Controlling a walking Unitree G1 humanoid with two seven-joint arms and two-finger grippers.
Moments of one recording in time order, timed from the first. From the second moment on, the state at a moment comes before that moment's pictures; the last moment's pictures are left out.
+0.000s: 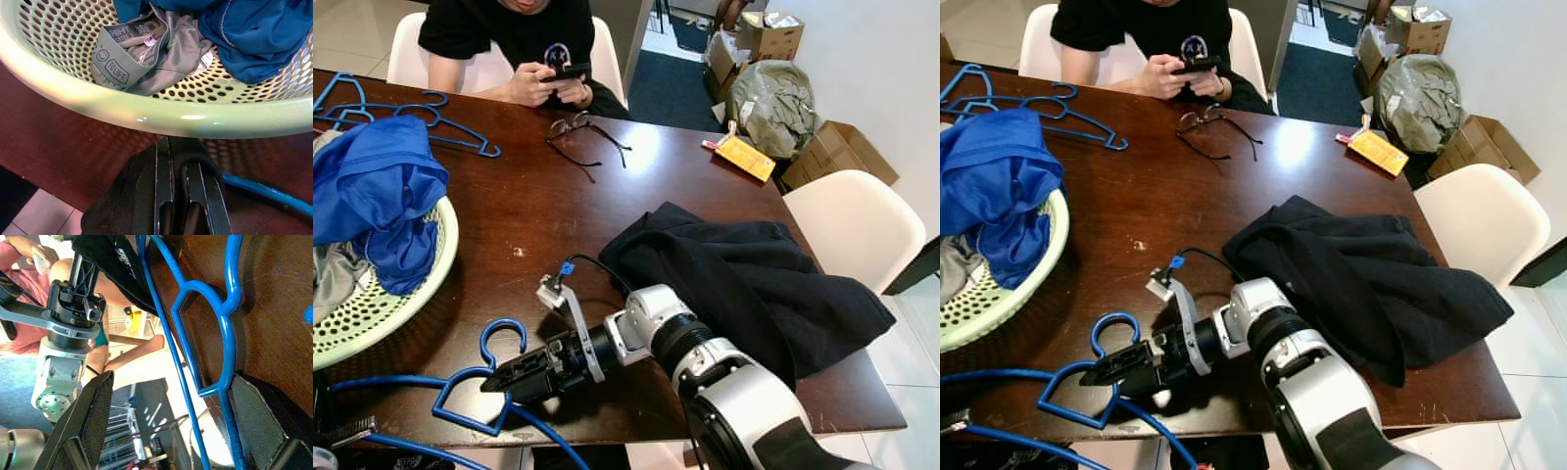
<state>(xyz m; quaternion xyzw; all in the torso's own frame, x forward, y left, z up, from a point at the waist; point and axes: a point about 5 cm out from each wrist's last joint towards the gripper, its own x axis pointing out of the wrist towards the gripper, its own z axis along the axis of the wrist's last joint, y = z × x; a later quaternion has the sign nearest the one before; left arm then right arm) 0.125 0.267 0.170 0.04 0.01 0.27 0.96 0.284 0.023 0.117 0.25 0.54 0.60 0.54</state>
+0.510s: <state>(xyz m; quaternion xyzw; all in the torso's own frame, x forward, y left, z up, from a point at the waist) 0.128 0.264 0.171 0.03 0.01 0.26 0.97 0.292 0.026 0.118 0.22 0.53 0.56 0.60</state>
